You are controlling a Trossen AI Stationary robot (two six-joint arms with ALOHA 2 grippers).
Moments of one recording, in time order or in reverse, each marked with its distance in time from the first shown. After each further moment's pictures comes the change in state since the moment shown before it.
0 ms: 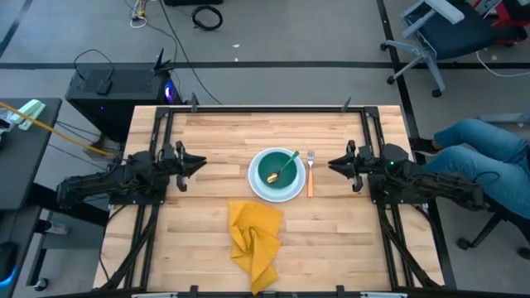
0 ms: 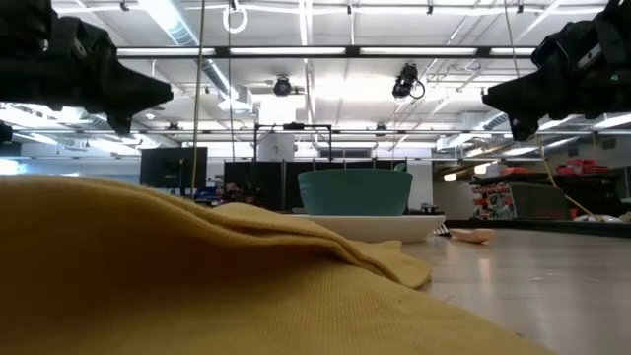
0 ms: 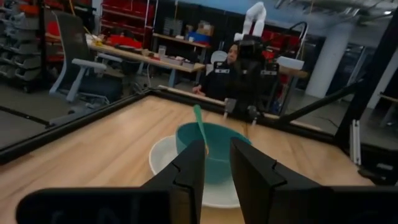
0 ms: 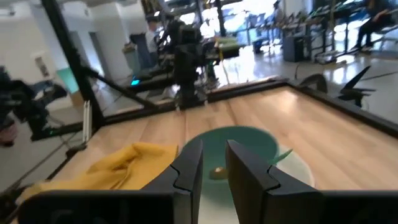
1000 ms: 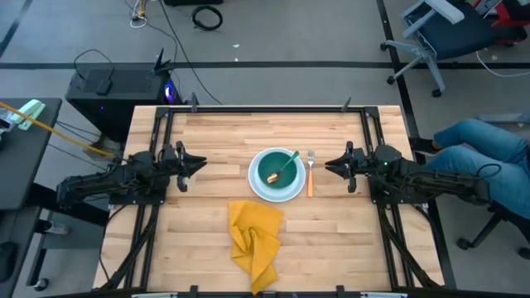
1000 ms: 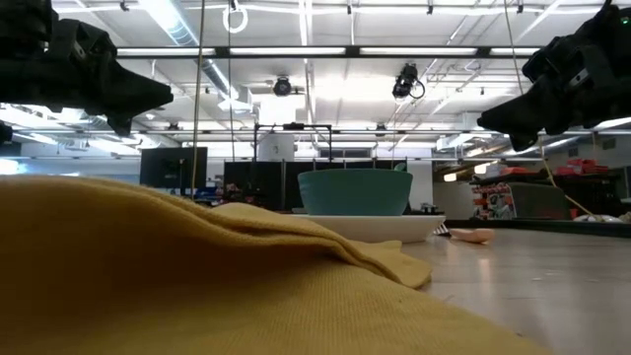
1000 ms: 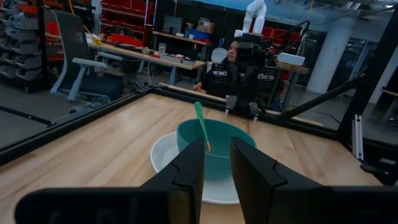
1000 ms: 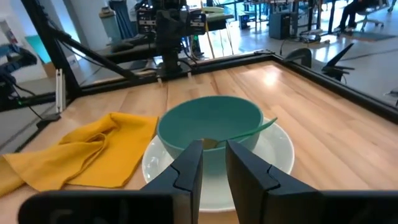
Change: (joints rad) left arm 0.000 0.002 -0.009 -0.008 0.000 0.011; right arm 0.049 0.122 0.000 -0.011 0.100 -0.078
